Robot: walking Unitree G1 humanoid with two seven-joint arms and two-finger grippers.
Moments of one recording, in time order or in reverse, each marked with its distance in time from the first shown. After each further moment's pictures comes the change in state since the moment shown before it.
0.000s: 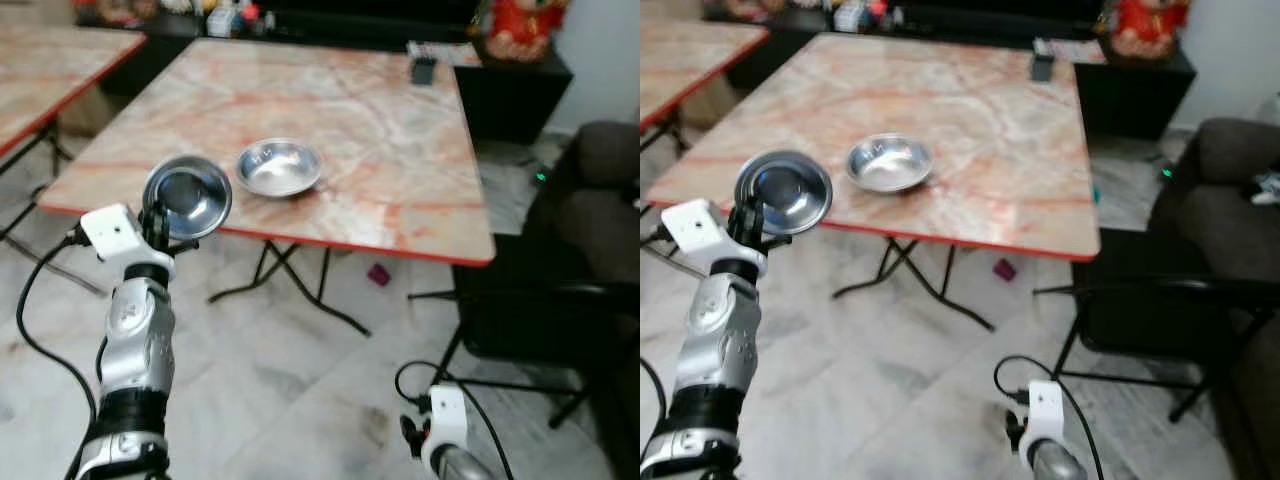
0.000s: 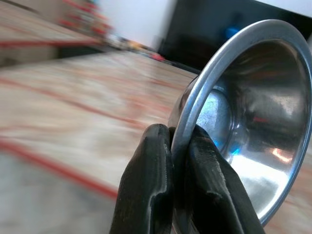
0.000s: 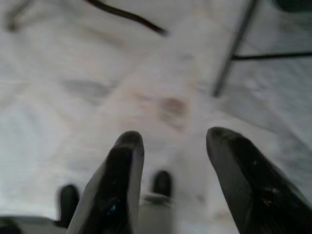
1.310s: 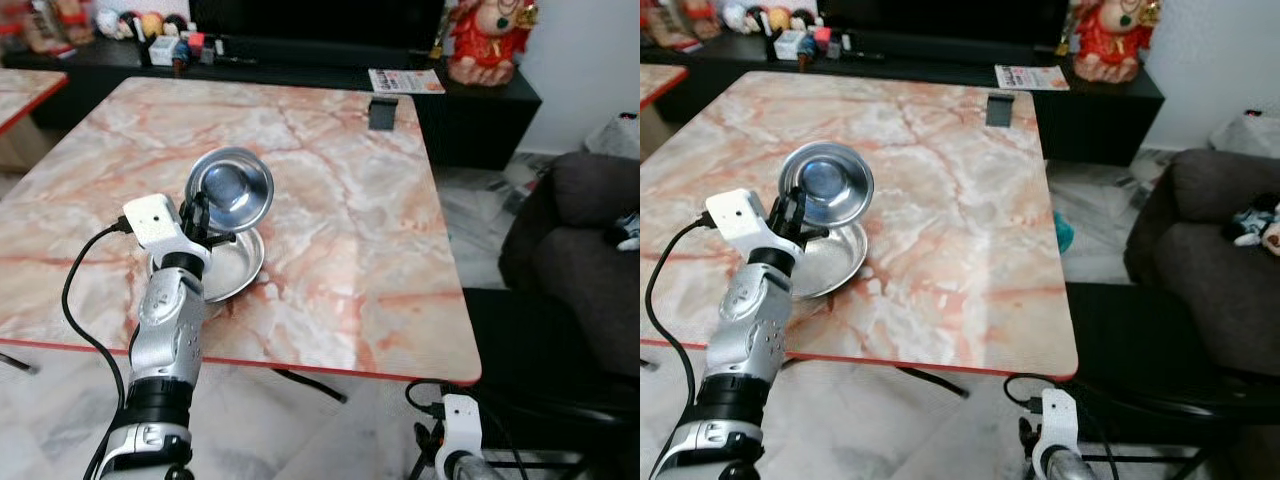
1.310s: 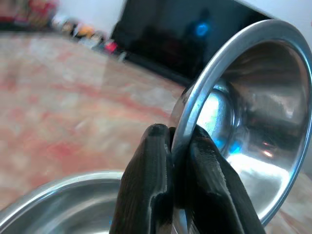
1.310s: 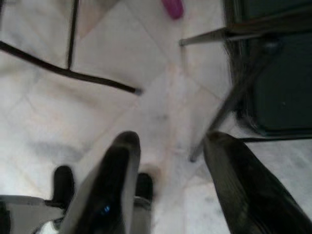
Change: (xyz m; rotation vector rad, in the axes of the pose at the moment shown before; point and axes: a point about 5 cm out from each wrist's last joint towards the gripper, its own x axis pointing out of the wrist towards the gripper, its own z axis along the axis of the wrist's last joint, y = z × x) left arm 0.008 -0.008 0.005 -0.103 0.027 -0.018; right arm 0.001 0.006 0.004 0.001 -0.016 0.015
